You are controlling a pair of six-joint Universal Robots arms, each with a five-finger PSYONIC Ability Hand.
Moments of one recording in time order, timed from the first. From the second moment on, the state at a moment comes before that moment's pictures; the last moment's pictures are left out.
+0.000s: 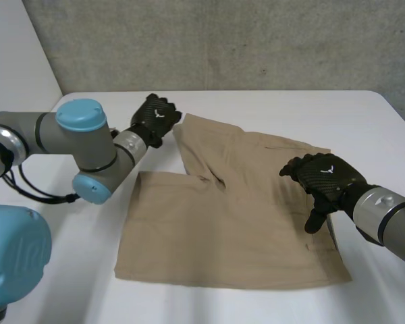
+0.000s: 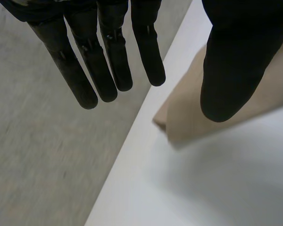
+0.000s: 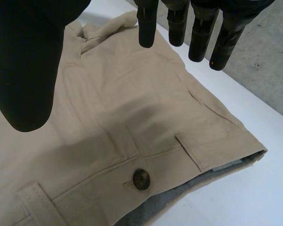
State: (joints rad) left arm 4.31 -2.58 -0.75 3.29 -1.27 3.86; right arm 1.77 -1.33 1.74 0.04 1.18 2.66; left_hand 0.71 0.71 0.72 0.71 0.53; right_hand 0.20 0.21 0.21 0.23 0.07
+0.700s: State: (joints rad) left arm 4.32 -2.80 -0.43 3.03 -1.09 3.84; right arm 1.77 -1.32 1.74 0.04 1.18 2.65; left_hand 1.15 1.19 1.19 1.19 0.97; right_hand 0.20 0.21 0.21 0.23 0.07
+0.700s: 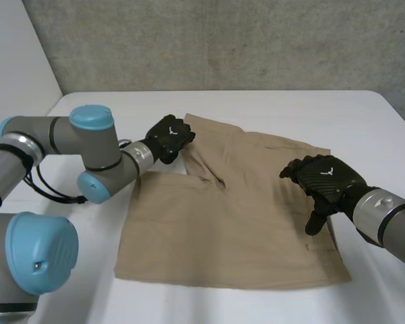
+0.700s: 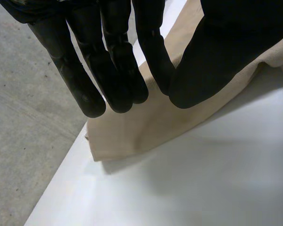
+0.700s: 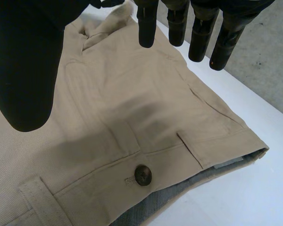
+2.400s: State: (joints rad) left arm 4.36 -2.51 -0.91 3.12 -1.31 3.90; right arm 1.75 -1.39 1.78 0.04 1.17 2.65; left_hand 0.71 0.71 0.72 0.72 0.55; right_hand 0.20 0.21 0.21 0.23 0.07
